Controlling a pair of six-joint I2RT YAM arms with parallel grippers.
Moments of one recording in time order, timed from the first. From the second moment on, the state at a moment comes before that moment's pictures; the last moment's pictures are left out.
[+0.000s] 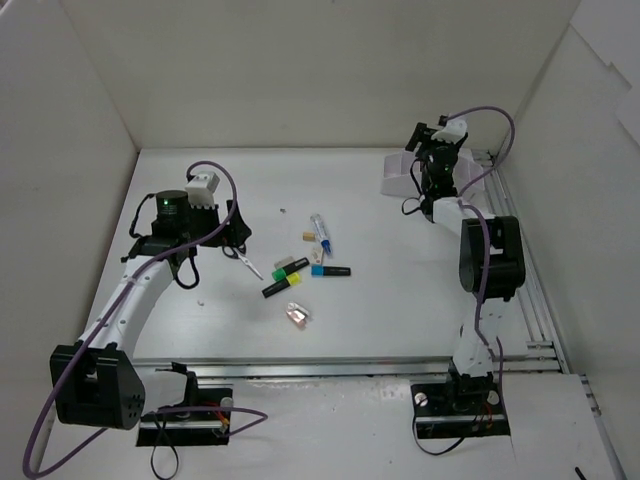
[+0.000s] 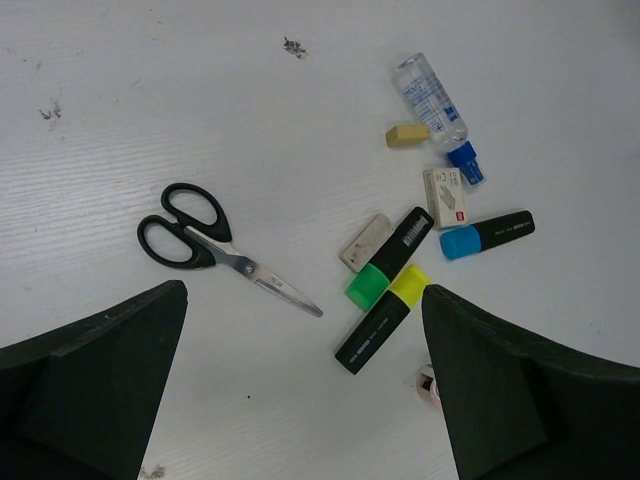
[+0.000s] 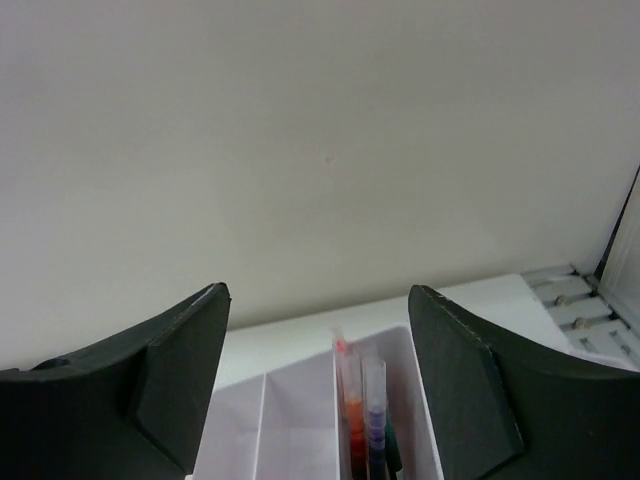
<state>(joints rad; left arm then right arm) -0.10 1.24 0.98 -0.33 0.36 -0.14 0.09 2.08 1.35 0.87 0.25 0.10</state>
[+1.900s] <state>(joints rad) -0.41 0.99 0.67 -0.45 0.07 -0.35 0.72 1.86 1.18 -0.36 -0.16 -0.31</state>
